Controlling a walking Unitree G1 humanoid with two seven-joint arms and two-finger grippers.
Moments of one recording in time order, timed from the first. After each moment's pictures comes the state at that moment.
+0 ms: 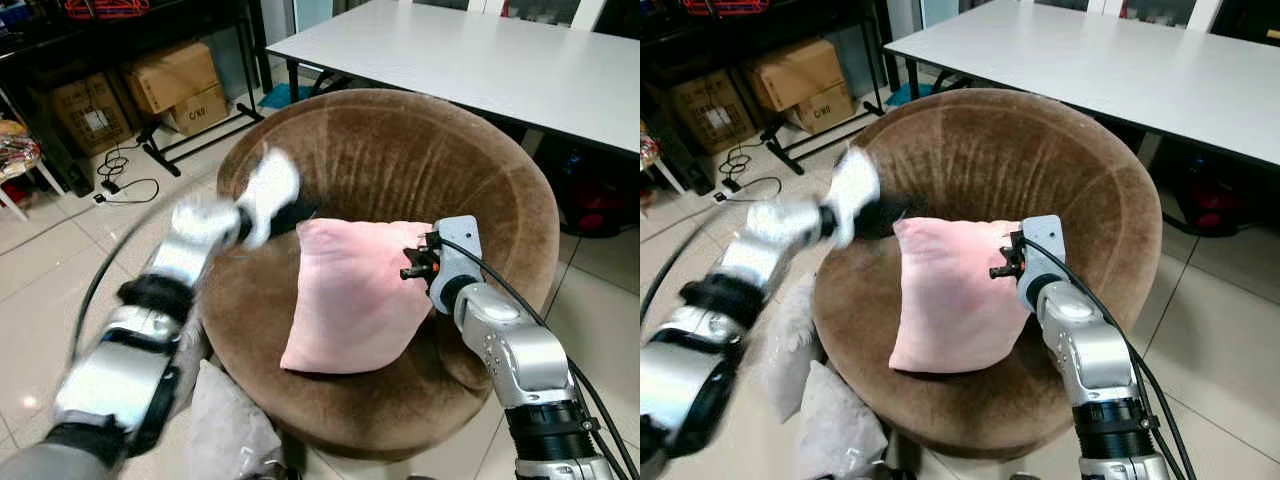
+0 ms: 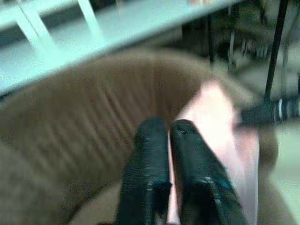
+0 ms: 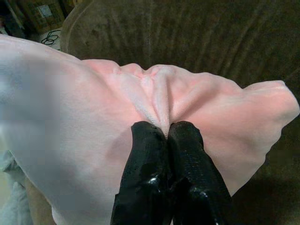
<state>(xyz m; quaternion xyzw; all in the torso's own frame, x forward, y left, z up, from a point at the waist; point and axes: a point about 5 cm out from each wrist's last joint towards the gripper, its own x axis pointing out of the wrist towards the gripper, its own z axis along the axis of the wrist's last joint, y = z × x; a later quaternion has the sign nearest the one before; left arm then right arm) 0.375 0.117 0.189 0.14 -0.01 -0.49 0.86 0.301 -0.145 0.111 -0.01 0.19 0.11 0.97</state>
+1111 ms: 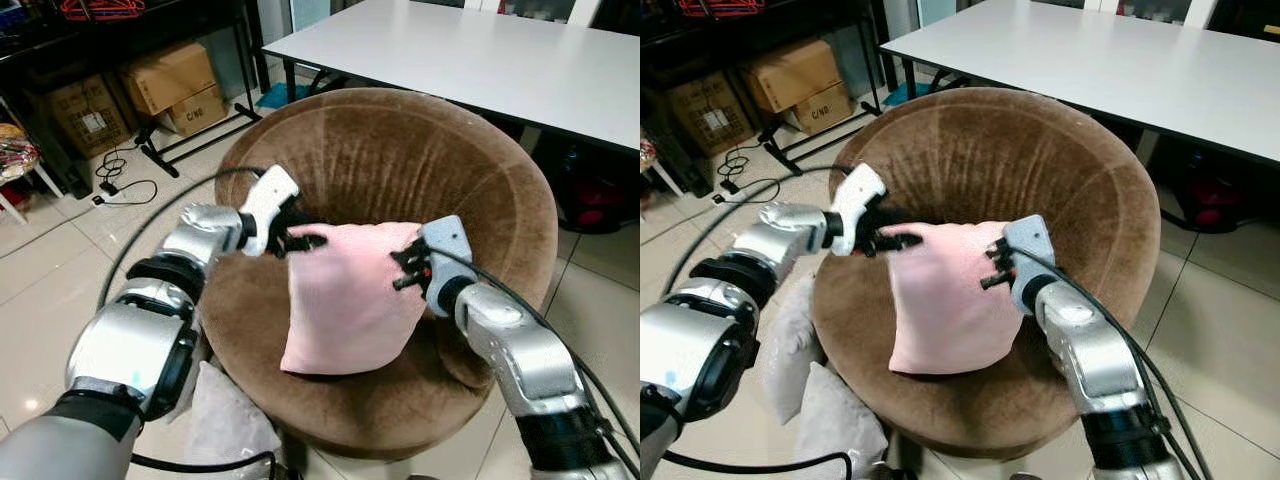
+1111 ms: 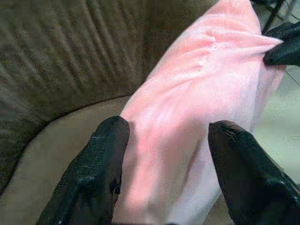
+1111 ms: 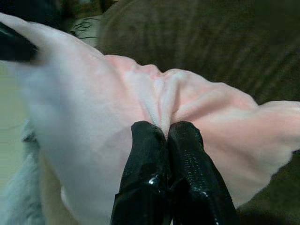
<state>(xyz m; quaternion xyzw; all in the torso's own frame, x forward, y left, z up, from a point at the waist) 0.376 0.124 0.139 0.13 0.19 -0.48 0.84 0.287 -0.136 0.121 -0.07 0.18 0.22 0.96</state>
